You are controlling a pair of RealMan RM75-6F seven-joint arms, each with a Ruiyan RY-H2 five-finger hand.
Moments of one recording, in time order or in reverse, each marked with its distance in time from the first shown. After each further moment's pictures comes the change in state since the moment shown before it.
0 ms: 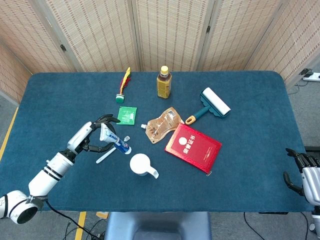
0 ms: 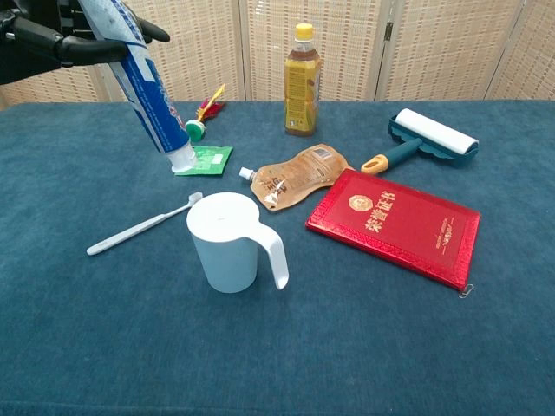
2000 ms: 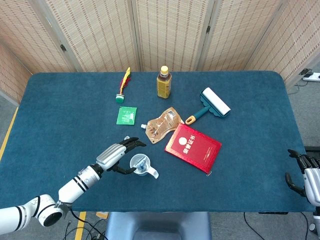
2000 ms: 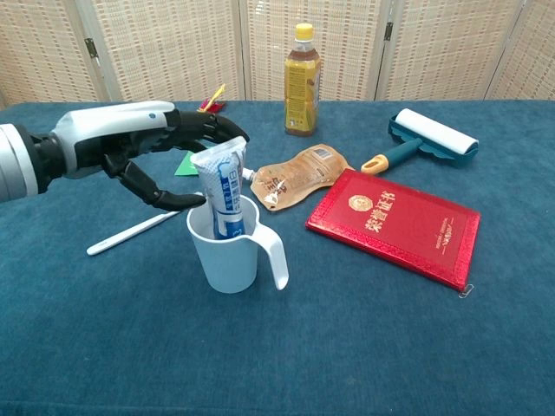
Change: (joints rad) left arm -0.162 -0.213 0.225 0.081 -0.053 0.020 0.519; right arm -0.008 -0.015 0.000 0.031 0.009 -0.001 0.025
